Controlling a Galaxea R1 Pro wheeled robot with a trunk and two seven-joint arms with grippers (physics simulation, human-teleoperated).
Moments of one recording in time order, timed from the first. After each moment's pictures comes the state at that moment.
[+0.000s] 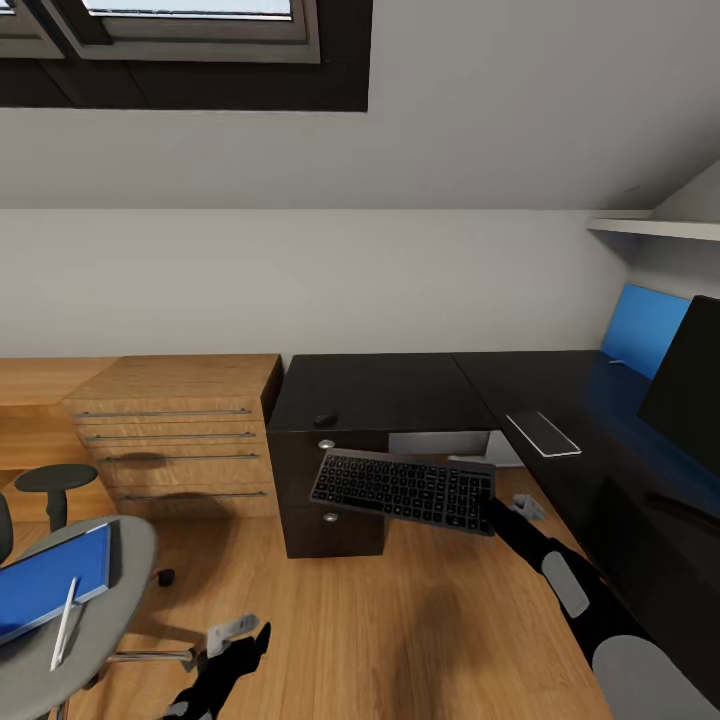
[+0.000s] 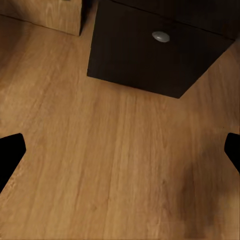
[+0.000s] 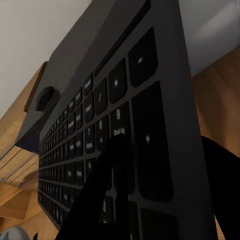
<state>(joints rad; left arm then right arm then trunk) -0.53 0.01 -0.39 -0.03 0.71 -0.45 -0.18 -0.62 -0.12 -0.19 -0.61 -0.61 0.22 0.49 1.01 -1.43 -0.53</state>
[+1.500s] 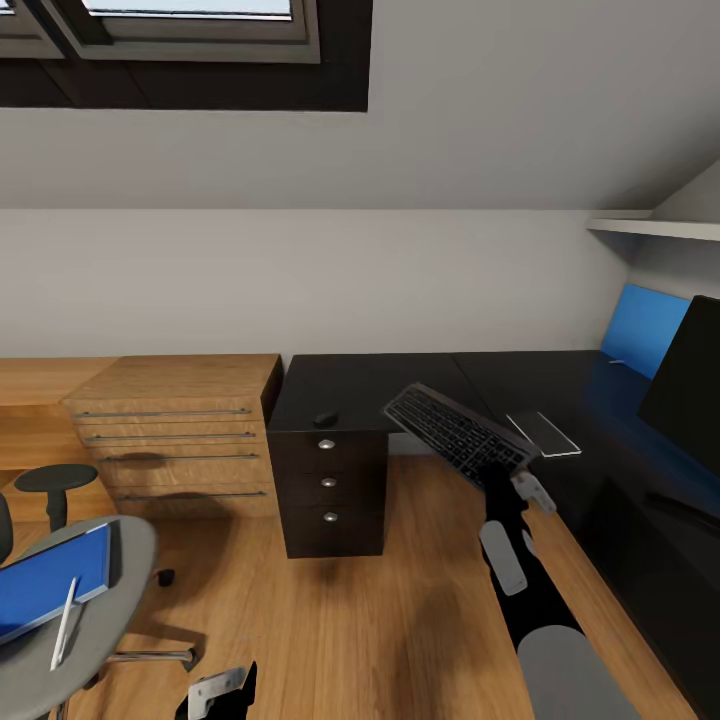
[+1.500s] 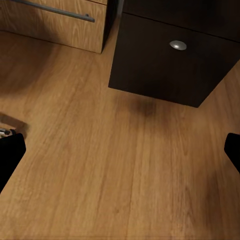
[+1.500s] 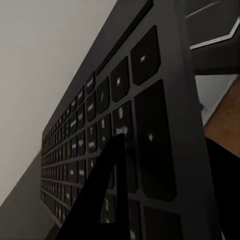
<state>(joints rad) -0.39 -0.01 -0.39 -0.02 0.70 -0.72 -0.13 -0.61 0.12 -0.21 -0.86 -0.66 -0.29 -0.13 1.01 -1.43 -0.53</state>
